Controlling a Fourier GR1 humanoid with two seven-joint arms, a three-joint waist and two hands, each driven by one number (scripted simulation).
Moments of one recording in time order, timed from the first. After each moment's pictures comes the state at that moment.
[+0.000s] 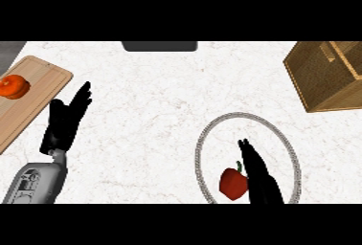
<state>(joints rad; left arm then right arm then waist) -0.22 0.26 0.00 -1.38 -0.05 0.05 0.24 0.22 -0.12 0.53 -1.77 0.85 -0.28 0.48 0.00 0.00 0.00</state>
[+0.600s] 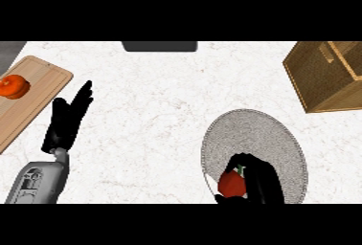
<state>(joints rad) -0.23 0.24 0.02 -1.39 -0.08 0.04 0.25 0.12 -0.14 0.51 -1.69 0.99 -0.24 0.47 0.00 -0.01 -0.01</state>
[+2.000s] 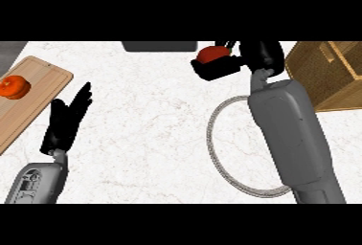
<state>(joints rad) -0.22 0.23 0.03 -1.38 -0.08 0.02 0.24 -0.87 -0.07 0.02 -1.30 0.77 0.09 0.54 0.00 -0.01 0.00</state>
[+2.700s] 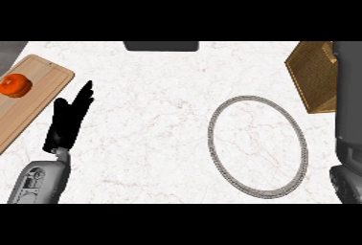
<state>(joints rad) -0.24 0.22 0.04 -1.37 -0.10 0.02 0.23 -1.25 -0.24 -0.18 -1.30 0.70 0.21 0.77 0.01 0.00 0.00</state>
